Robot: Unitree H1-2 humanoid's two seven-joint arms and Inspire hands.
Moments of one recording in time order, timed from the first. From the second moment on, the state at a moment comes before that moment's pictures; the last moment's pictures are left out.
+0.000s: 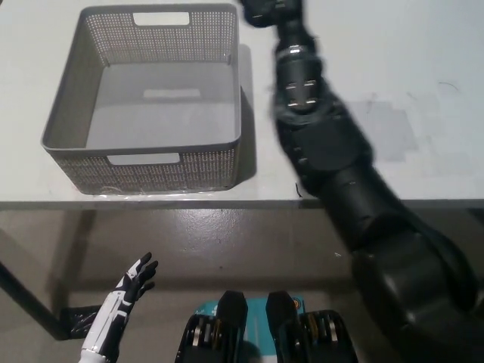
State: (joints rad) left_arm 0.03 0.17 -0.02 0.15 0.01 -0.26 -0.13; right_arm -1.27 0.15 0.07 1.08 -0.11 -0.30 -0.39
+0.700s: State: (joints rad) left_arm 0.03 0.19 -0.04 0.14 0.02 -0.26 -0.13; right_arm -1.33 0.28 0.17 1.41 -0.16 -0.30 -0.37
